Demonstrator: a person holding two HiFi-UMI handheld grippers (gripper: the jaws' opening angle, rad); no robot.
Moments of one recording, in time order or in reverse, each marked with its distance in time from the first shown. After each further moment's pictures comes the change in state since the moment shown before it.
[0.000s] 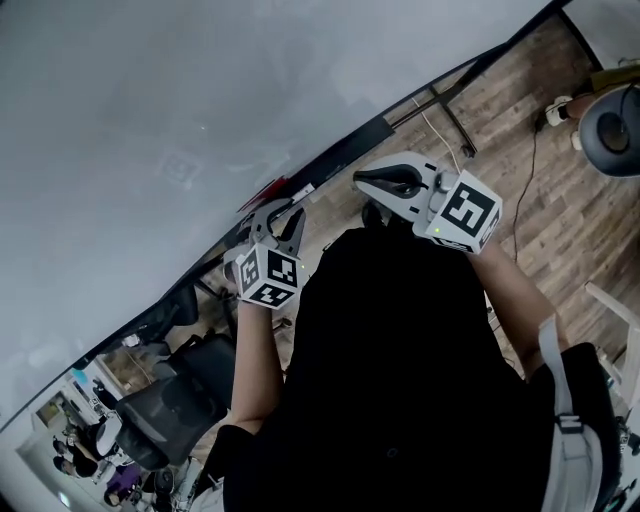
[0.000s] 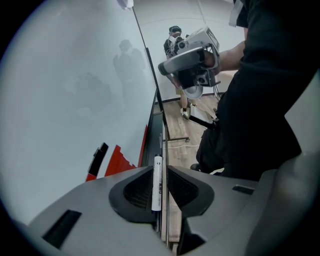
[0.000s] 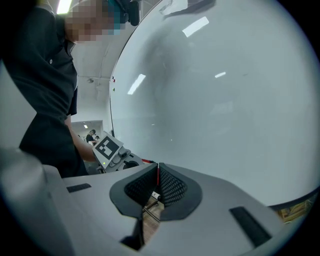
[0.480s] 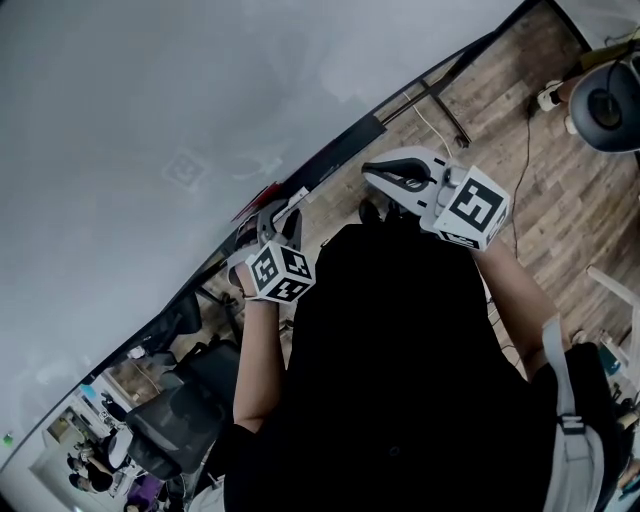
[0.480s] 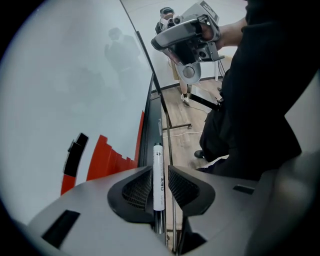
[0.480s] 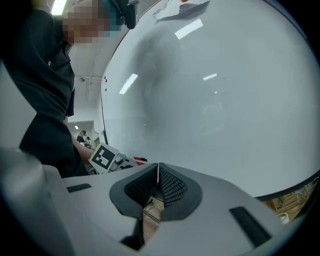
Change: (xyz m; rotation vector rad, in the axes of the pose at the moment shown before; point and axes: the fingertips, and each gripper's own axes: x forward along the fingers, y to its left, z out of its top) left arm 0.026 -0.002 -0.021 0.071 0.143 0.039; right arm -0.018 -0.017 -0.008 0.039 0.001 -0.098
